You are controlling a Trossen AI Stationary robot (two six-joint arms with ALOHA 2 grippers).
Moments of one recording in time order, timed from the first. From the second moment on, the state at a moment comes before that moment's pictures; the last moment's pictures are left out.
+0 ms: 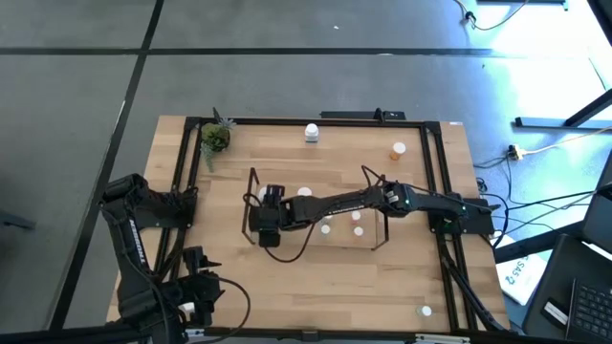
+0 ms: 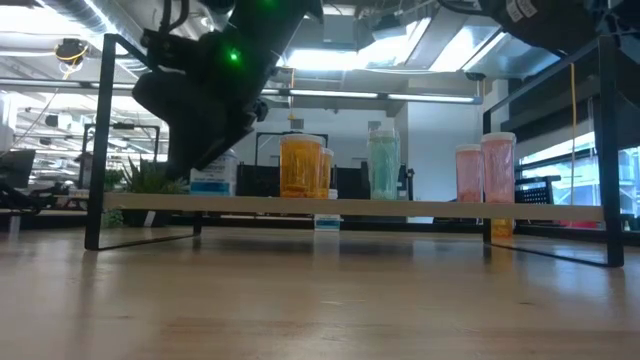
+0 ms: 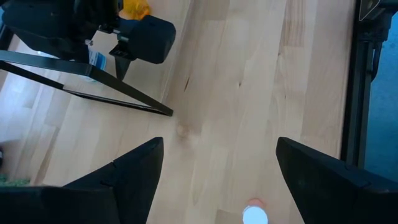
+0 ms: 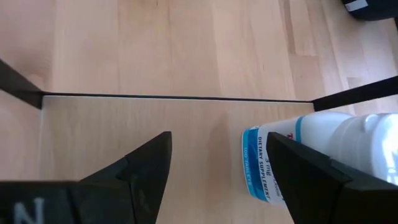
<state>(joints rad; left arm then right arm) -1.12 1.74 1.64 -1.53 -0.65 -1.33 0.15 2.54 2.35 -0.80 0.42 0.04</state>
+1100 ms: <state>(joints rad) -1.13 1.74 1.64 -1.52 -0.44 -1.33 0.46 2.36 2.35 -0.99 0.46 0.08</state>
